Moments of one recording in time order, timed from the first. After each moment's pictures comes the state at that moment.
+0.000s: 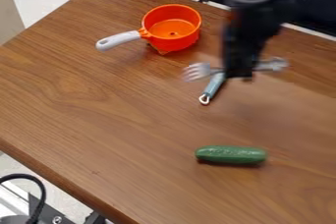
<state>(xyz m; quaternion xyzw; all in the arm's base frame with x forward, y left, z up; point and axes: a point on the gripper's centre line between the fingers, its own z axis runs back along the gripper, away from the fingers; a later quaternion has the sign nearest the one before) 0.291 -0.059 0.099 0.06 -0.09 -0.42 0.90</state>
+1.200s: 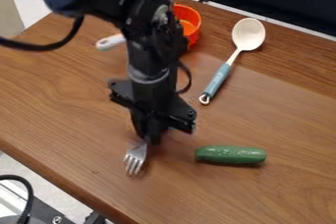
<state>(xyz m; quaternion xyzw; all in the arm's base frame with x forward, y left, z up) 0.215 -0.010 0.041 0.03 -0.07 0.04 1.00</state>
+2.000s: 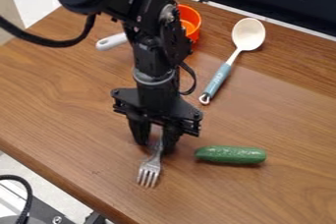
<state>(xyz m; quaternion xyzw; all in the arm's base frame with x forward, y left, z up) 0.212 -0.013 0.035 0.01 -0.02 0.07 1.00</state>
